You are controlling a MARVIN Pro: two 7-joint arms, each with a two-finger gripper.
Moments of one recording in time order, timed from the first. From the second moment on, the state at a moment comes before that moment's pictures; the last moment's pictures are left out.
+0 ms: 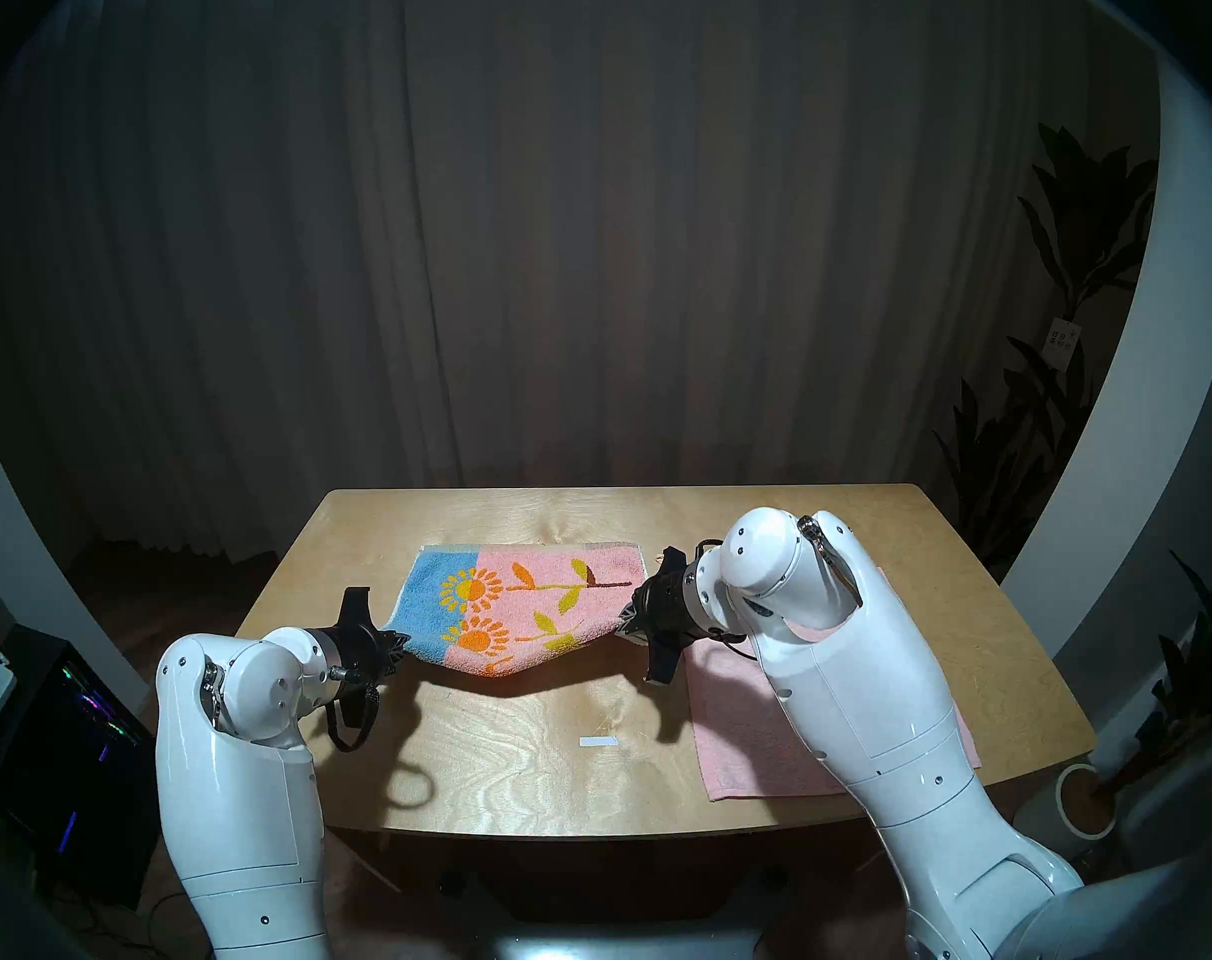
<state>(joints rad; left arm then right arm) 1.65 -1.61 -1.99 -1.94 -1.91 0.44 1.20 -1.29 -1.40 1.22 -1.74 2.33 -0.54 -1.30</state>
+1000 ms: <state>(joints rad) 1.41 -1.59 -1.93 -1.73 -1.80 0.23 1.16 -1.03 -1.50 1.24 -1.30 2.41 -0.60 -1.23</state>
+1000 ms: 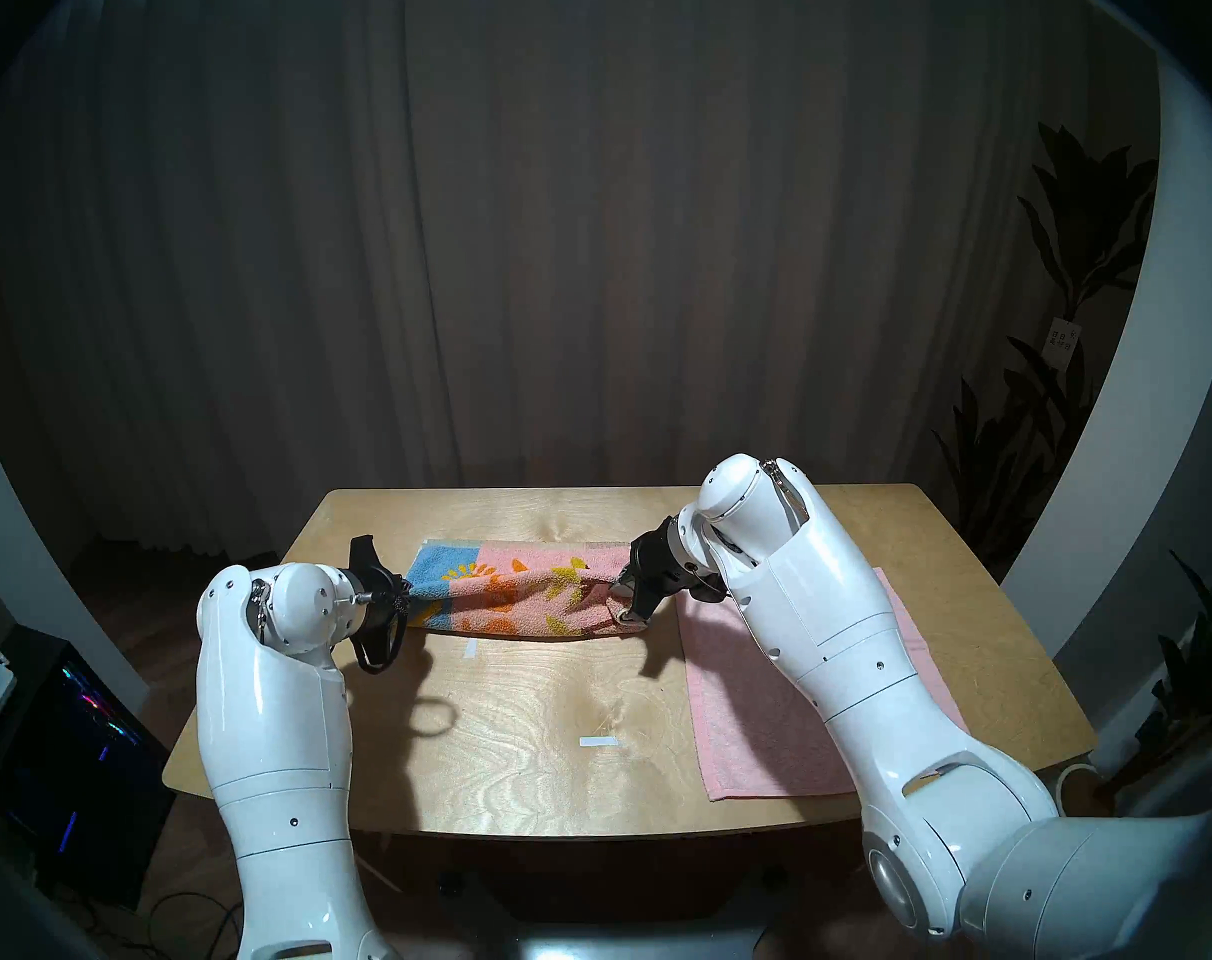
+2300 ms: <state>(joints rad) 1.14 -1.50 -1.80 -1.35 -1.67 0.22 1.01 -0.79 -1.57 1.29 -0.85 2.44 -0.49 -1.13</state>
